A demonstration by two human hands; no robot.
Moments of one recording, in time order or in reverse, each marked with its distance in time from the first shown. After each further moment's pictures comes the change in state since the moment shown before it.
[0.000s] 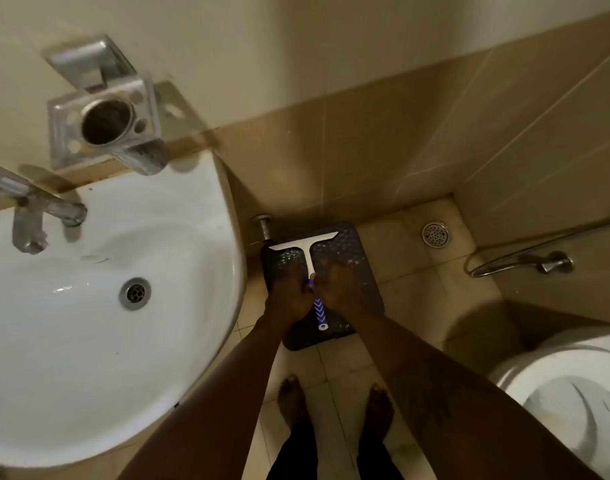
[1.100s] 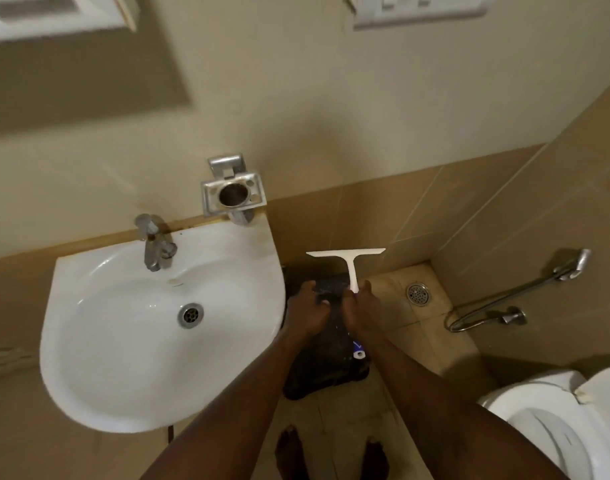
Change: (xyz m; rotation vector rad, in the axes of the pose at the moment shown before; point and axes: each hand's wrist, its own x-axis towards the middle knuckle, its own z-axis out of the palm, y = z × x) left_hand -0.122 0.071 -0.101 -0.096 0.057 0.095; right_hand -0.121 -0.105 -0.070 0.317 0.397 0.134
